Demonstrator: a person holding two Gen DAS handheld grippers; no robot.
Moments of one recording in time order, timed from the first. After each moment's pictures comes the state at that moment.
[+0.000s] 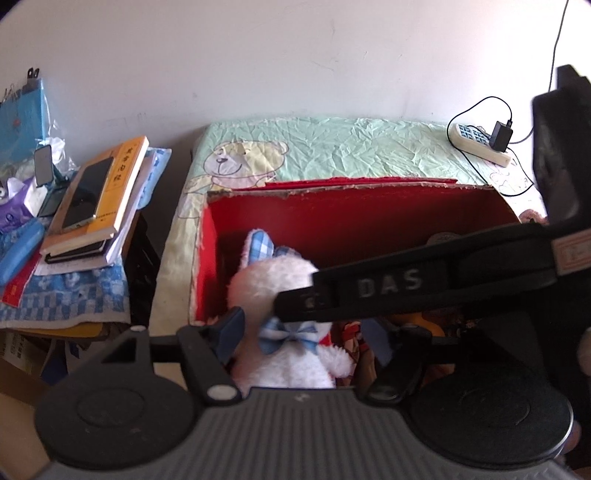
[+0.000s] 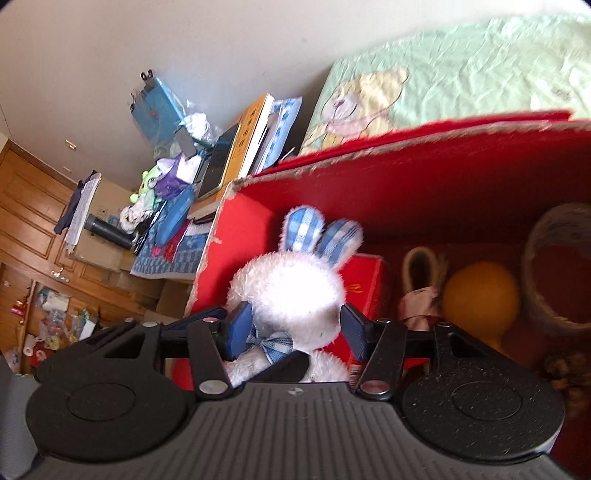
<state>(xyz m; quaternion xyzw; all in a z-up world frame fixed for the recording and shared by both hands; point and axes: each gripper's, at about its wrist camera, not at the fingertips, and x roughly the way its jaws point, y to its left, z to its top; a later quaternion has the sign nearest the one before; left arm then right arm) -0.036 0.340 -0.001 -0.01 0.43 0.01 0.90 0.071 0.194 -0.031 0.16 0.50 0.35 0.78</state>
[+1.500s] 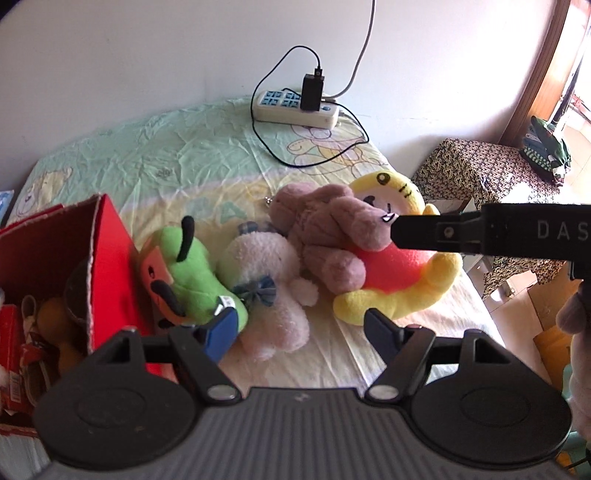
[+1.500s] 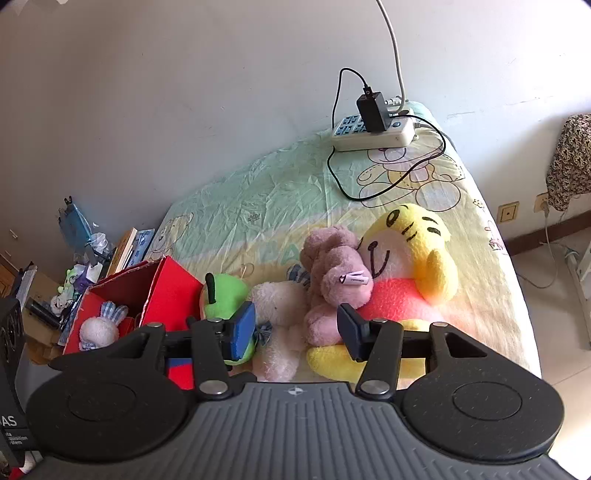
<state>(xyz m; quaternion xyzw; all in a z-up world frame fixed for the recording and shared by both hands) 0.010 0.007 -0.001 -0.01 0.46 -0.10 0.88 0.048 -0.182 -0.003 0.18 0.40 0.20 0.88</state>
